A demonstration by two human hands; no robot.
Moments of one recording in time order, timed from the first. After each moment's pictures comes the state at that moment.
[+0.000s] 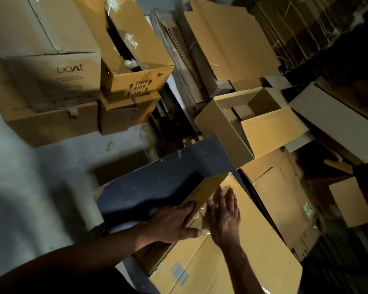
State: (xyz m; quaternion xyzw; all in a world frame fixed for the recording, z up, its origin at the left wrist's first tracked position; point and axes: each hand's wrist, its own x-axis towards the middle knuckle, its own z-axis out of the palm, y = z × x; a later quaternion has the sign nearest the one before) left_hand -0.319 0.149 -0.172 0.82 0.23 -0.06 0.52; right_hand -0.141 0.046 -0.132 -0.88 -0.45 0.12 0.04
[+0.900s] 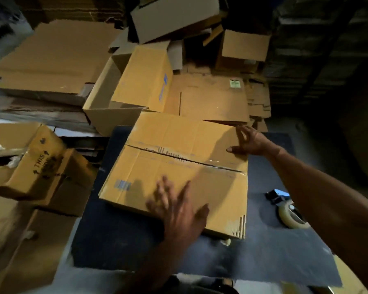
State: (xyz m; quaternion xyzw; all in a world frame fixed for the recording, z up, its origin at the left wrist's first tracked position) left_hand -0.257 -0.052 -0.129 0.95 0.20 0.06 0.22; right_hand 0.041 -0.237 -0.085 -0.94 -0.12 0.24 0.20
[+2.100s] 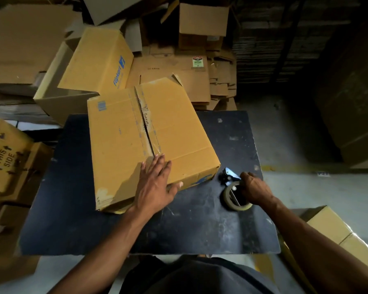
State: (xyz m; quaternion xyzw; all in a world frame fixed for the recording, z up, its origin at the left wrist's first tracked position) left_hand -0.195 -0.146 -0.160 0.99 0.01 0.00 0.10; right_hand -0.084 -0.482 -0.226 -0.96 -0.09 0.25 0.10
